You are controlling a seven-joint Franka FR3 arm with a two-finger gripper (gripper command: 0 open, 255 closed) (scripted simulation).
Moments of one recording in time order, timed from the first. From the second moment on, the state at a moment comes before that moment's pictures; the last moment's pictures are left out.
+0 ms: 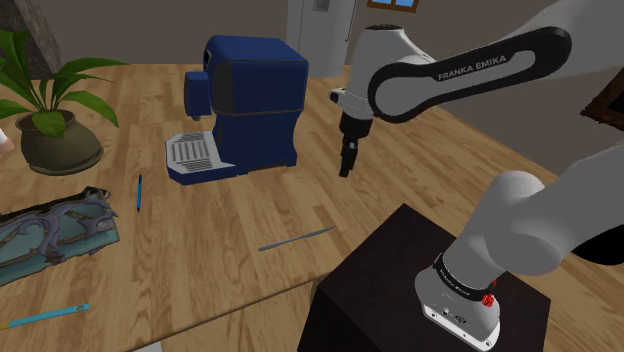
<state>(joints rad) 0.23 -0.48 -0.06 -2.63 -0.05 2.16 -0.45</state>
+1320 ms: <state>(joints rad) 0.43 0.15 0.03 -2.59 0.08 2.78 -0.83</state>
